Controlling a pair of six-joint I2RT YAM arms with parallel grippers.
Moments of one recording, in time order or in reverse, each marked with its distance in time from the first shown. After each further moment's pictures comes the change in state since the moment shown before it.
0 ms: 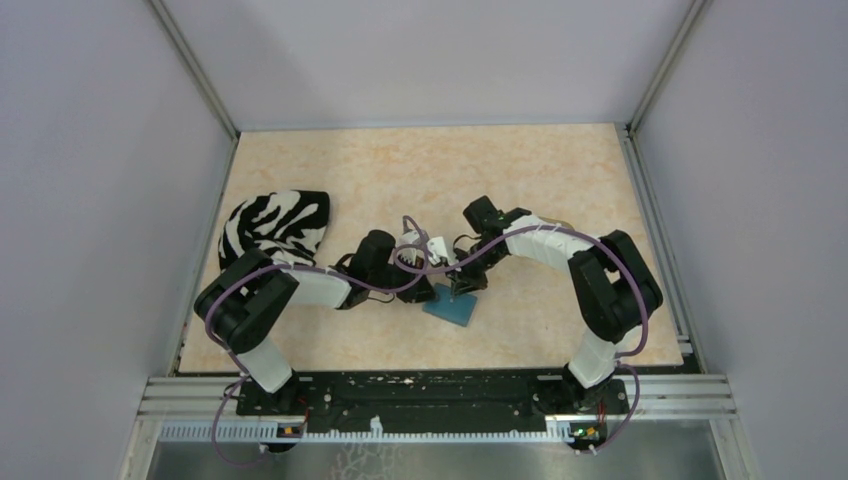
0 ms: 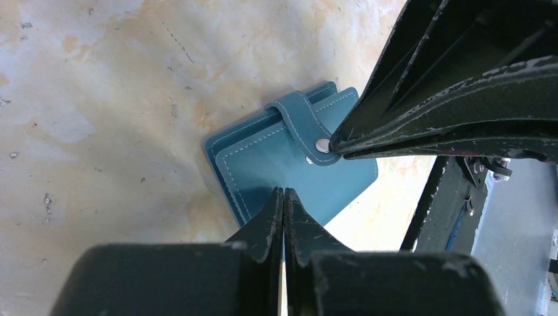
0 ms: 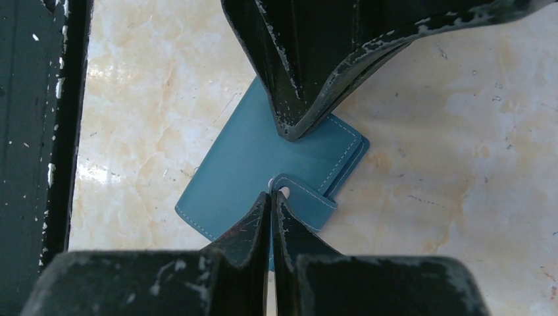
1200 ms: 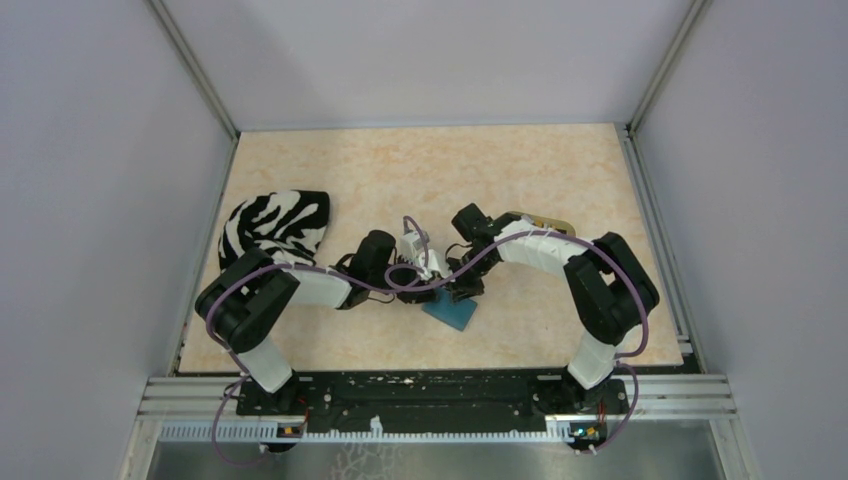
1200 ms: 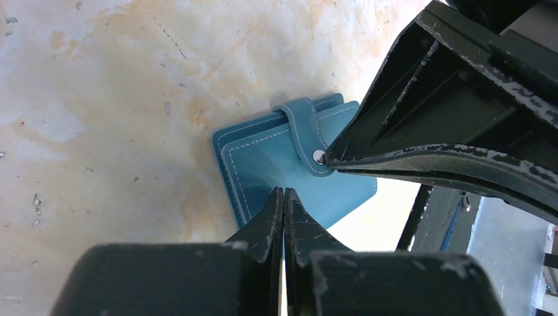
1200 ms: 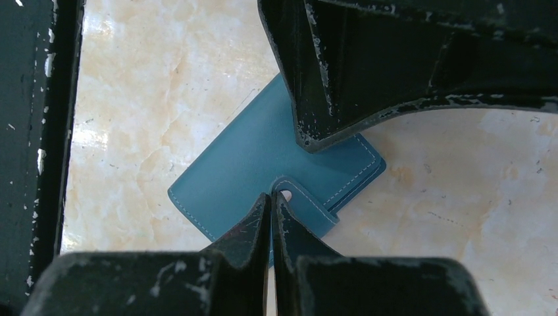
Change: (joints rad) left arm 0.000 0.005 0.000 0.001 0.017 0.000; right arm 0.079 0.000 0.000 -0.032 0.098 -0.033
